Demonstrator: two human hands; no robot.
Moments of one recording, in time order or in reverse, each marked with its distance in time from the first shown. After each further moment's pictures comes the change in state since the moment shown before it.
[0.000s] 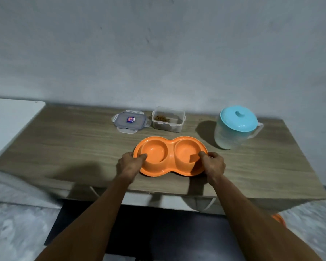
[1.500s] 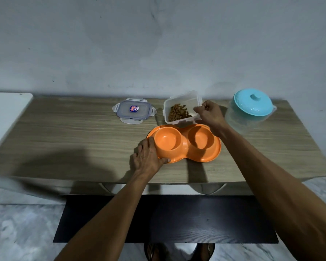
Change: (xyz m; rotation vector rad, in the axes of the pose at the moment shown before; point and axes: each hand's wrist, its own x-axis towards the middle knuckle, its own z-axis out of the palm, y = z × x) left_hand -0.002 -0.002 0.001 0.772 -0.143 0.554; right_hand 0.006 -0.106 0.044 -0.011 -0.227 -0.418
